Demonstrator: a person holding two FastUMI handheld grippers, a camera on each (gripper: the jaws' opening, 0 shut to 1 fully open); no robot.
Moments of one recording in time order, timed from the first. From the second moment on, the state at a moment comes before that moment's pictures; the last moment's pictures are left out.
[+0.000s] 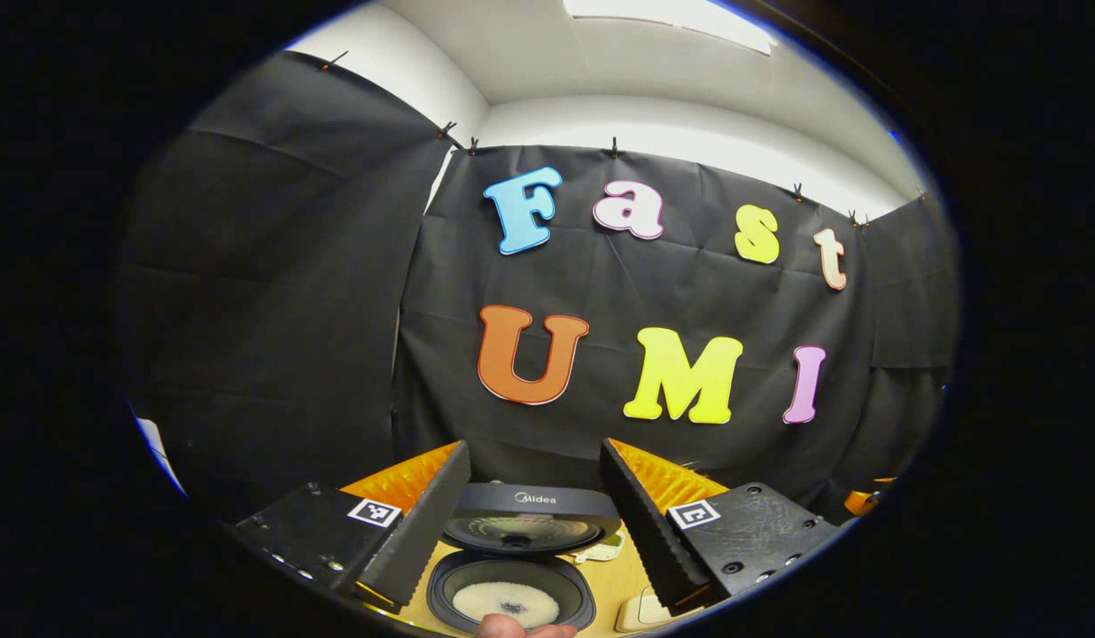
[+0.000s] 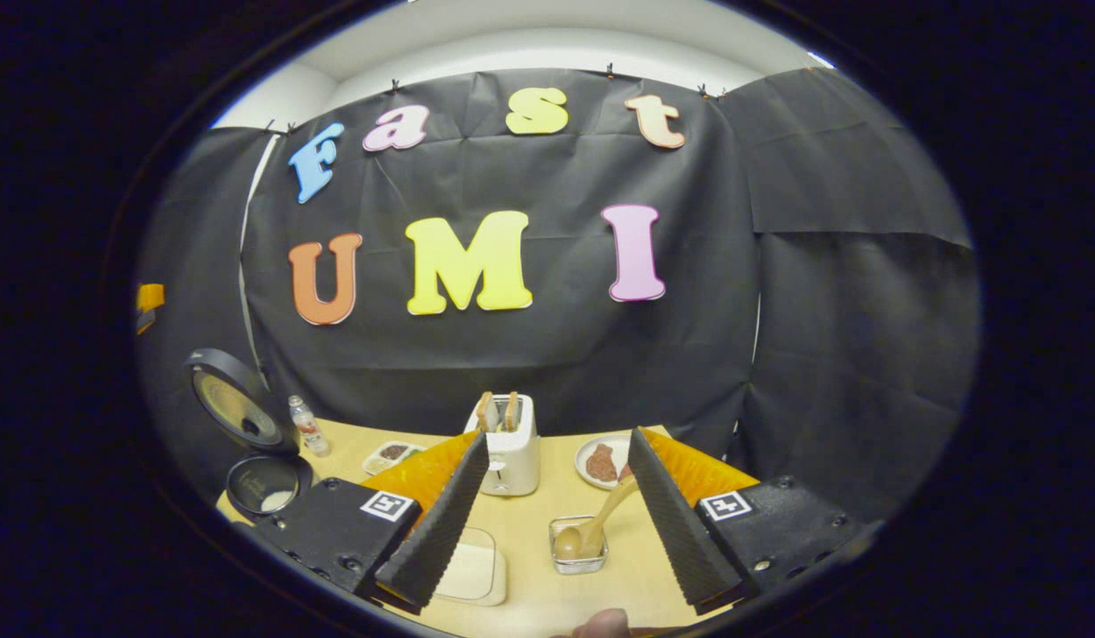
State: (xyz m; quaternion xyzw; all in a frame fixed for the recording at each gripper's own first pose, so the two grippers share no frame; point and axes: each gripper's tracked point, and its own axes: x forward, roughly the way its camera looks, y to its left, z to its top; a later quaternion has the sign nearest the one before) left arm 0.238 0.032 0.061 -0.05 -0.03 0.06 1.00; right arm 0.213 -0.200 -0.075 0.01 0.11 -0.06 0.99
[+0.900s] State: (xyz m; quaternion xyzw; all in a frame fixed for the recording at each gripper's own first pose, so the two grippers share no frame) left arm 0.331 0.045 -0.024 -0.03 0.11 0.05 0.99; right arm 0.142 -0.195 -0.095 0.06 0.12 -0.13 0.98
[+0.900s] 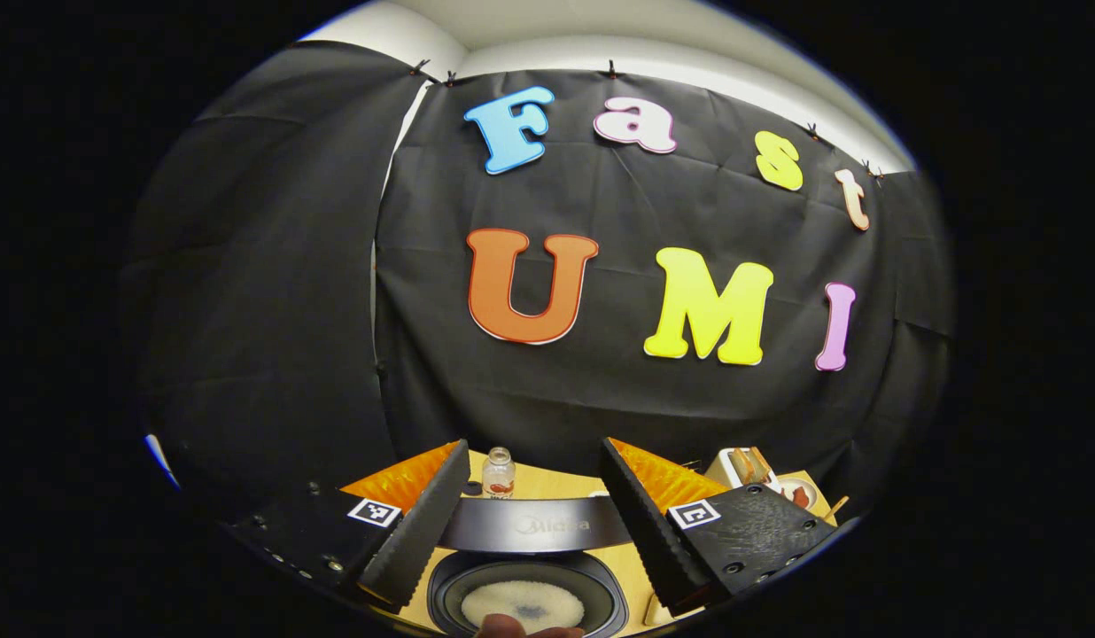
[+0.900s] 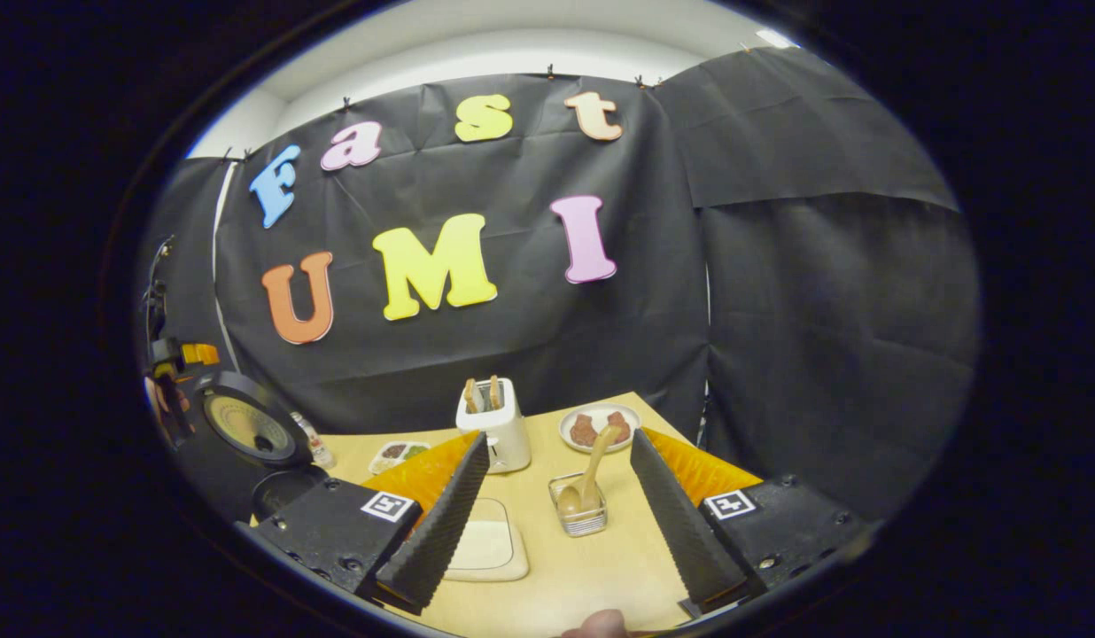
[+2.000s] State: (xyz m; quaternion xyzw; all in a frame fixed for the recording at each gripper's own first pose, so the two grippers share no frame) left arm 0.177 0.000 -0.164 -0.04 0.37 0.00 0.93; right arm 0.141 -0.129 -0.104 0.03 0.13 -0.04 0.99
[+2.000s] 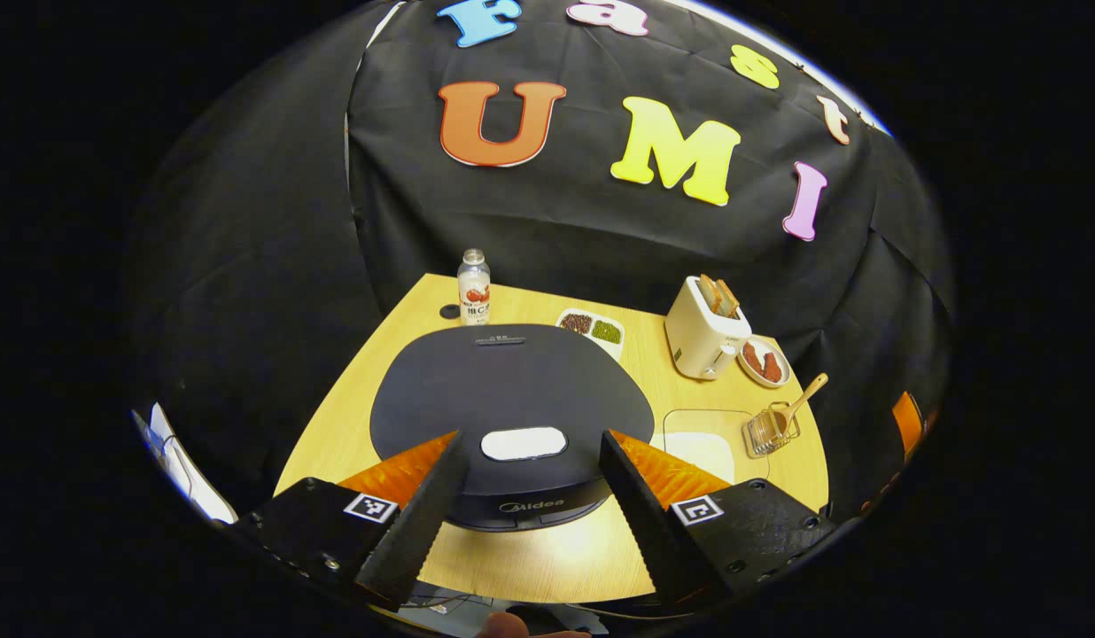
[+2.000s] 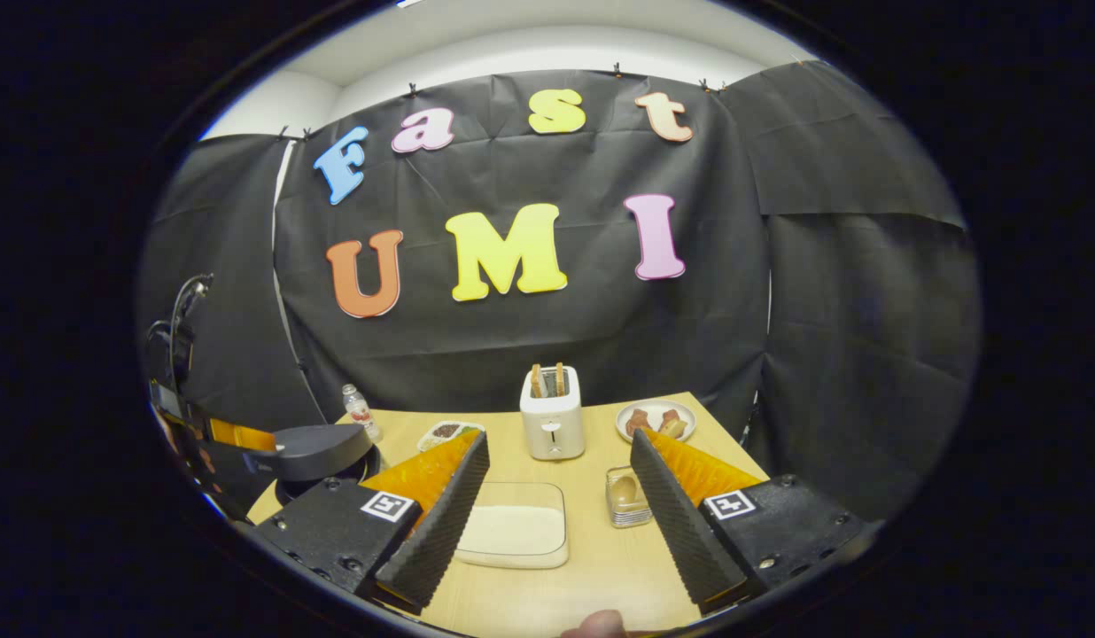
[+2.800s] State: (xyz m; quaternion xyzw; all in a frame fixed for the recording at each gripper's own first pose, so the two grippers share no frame) left arm 0.176 -0.001 -0.226 0.01 0.44 0.03 0.90; right arm 0.192 -0.118 -0.126 0.04 0.15 -0.01 0.99
